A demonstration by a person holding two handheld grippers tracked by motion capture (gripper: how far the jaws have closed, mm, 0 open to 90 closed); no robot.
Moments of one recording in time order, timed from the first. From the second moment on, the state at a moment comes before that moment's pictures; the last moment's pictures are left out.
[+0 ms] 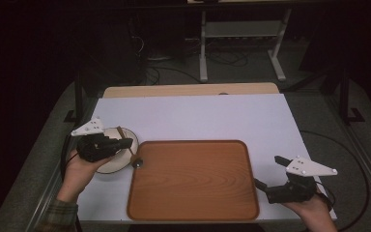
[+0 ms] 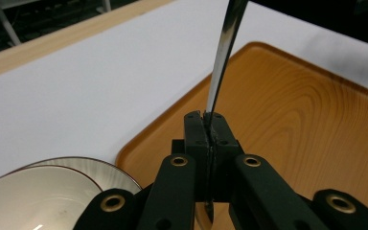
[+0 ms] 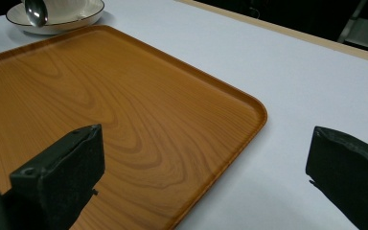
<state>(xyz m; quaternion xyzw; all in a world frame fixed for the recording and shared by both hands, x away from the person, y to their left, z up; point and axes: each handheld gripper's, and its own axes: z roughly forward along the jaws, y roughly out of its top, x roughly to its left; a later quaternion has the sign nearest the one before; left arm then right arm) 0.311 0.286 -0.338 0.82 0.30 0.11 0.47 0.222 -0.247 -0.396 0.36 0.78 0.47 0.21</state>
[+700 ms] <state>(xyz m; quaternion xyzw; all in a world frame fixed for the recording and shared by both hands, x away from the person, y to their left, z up) 0.308 0.258 -0.362 0.87 0.27 0.09 0.41 0.221 -0.248 -0.395 0.37 0.77 0.47 0.21</state>
